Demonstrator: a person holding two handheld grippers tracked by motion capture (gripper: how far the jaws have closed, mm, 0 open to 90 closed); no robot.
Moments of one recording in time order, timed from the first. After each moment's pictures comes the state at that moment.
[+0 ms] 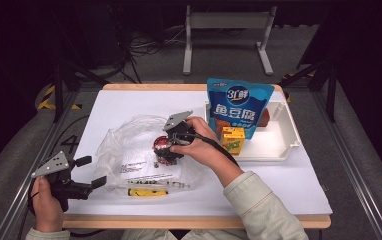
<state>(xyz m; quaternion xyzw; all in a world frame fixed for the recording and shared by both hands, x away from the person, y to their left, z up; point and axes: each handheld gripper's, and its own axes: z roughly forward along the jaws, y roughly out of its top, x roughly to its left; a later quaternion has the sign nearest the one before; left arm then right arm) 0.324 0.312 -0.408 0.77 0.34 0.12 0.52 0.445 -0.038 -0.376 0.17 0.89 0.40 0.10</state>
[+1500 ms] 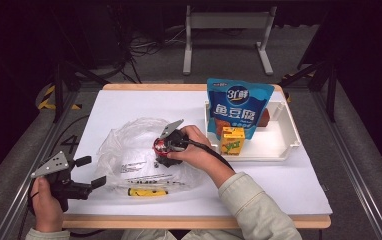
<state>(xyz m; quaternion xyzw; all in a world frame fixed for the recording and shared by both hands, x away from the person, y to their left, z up) 0.324 0.313 -0.408 0.77 0.34 0.12 0.52 0.458 -0.026 -0.425 0.17 0.92 0.35 0.09</state>
